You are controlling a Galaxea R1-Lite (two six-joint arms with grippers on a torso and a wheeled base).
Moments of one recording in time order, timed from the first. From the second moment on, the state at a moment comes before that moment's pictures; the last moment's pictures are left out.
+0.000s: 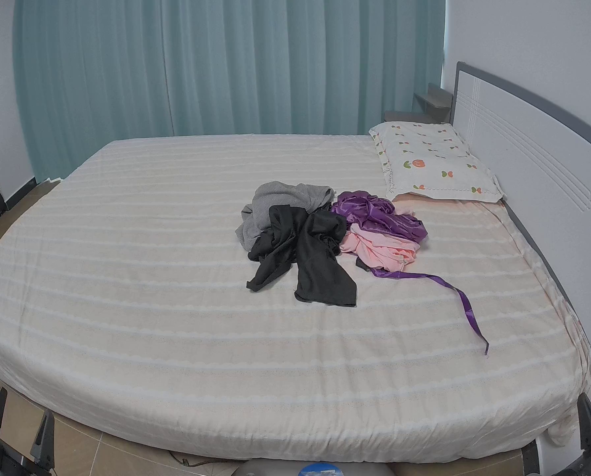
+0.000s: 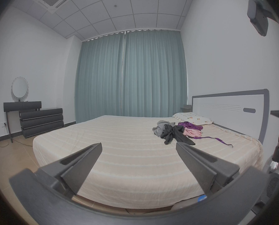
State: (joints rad) left arm 0.00 0.02 -0.02 -0.01 0.03 -0.02; right arm 0.00 0.03 -0.07 -0.04 0.11 -0.03
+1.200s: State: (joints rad) left arm 0.00 0.02 -0.02 -0.01 0.03 -0.02; right arm 0.23 1.52 -0.40 -0.56 0.31 0.19
